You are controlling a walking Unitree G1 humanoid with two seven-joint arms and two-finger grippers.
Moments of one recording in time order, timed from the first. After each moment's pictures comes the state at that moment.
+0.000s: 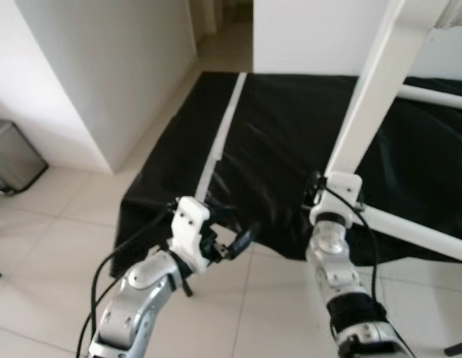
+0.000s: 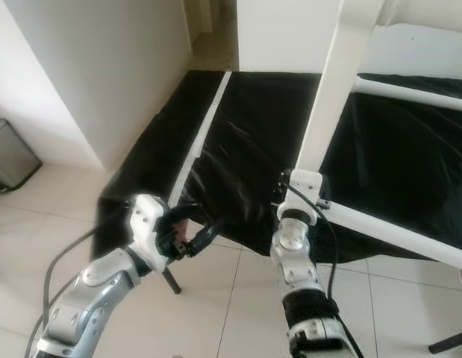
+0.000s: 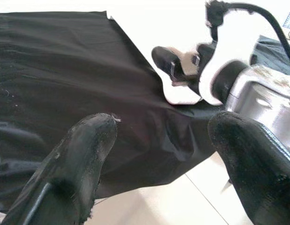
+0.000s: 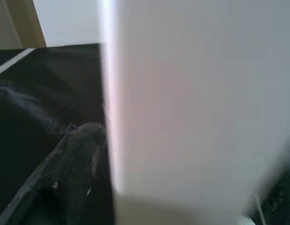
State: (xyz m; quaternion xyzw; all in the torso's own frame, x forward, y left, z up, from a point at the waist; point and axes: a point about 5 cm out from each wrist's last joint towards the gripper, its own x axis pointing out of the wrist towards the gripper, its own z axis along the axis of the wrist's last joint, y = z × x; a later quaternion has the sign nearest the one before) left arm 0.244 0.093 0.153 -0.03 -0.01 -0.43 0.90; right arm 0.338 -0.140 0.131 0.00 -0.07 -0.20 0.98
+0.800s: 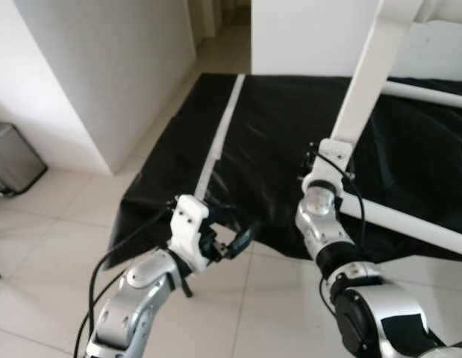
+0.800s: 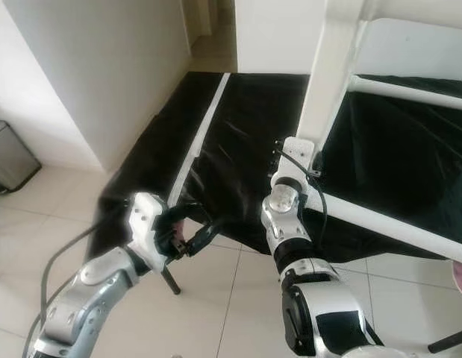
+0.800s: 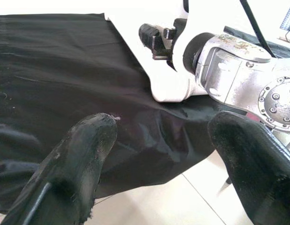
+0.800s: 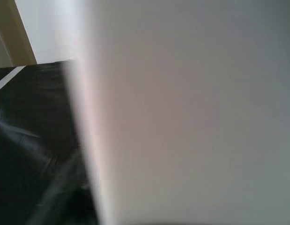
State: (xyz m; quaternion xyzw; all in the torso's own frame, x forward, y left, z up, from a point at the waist) left arm 0.243 0.093 0.157 -0.03 -0.01 -0.43 0.90; right arm 0.374 -0.135 0.151 0.01 -0.07 -0.21 0.97
